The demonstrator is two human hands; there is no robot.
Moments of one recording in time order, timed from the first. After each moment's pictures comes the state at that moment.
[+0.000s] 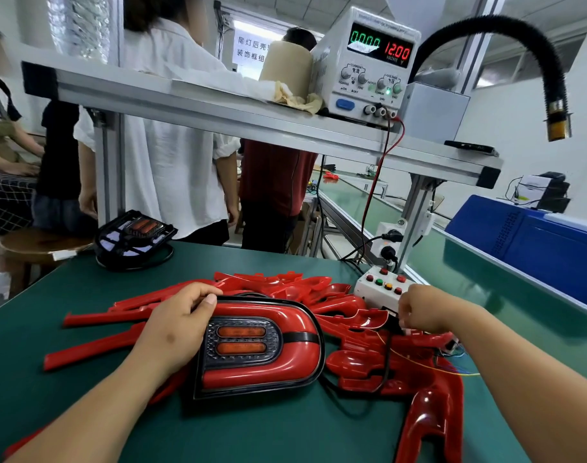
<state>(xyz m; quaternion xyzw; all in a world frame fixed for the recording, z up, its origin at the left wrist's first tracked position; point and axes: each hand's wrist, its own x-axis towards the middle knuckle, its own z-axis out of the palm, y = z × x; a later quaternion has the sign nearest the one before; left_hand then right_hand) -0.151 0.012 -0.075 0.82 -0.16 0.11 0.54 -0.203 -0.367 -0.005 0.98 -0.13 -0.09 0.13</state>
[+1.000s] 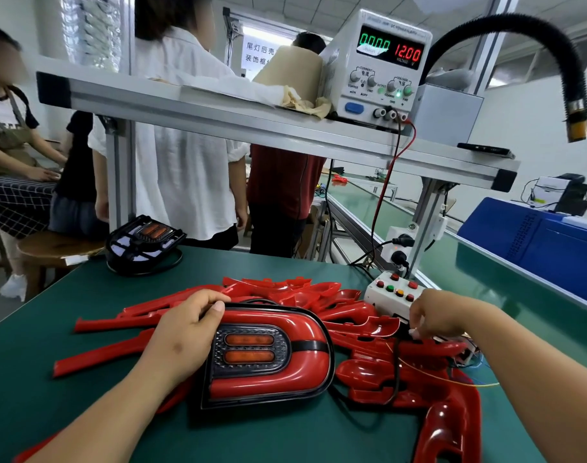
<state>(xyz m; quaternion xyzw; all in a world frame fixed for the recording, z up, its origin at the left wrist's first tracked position) -0.153 0.013 -0.075 0.82 -0.16 0.10 0.54 -0.193 -0.379 0.001 0.98 -0.14 -0.13 0.09</state>
